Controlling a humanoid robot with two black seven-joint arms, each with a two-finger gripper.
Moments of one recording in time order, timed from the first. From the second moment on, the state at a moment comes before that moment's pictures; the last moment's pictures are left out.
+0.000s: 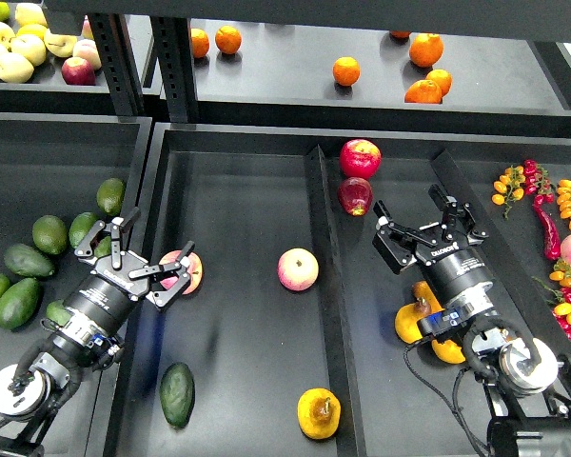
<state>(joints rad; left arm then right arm) -0.04 0.00 -1.34 -1.10 -0.04 -0.49 0.35 0.09 0.02 1.46 1.25 0.28 0.22 -0.35</state>
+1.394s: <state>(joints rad) -1.09 0.51 -0.03 -1.09 0.58 -0.49 0.49 0.39 0.02 1.50 1.04 0.24 -0.04 -0.35</state>
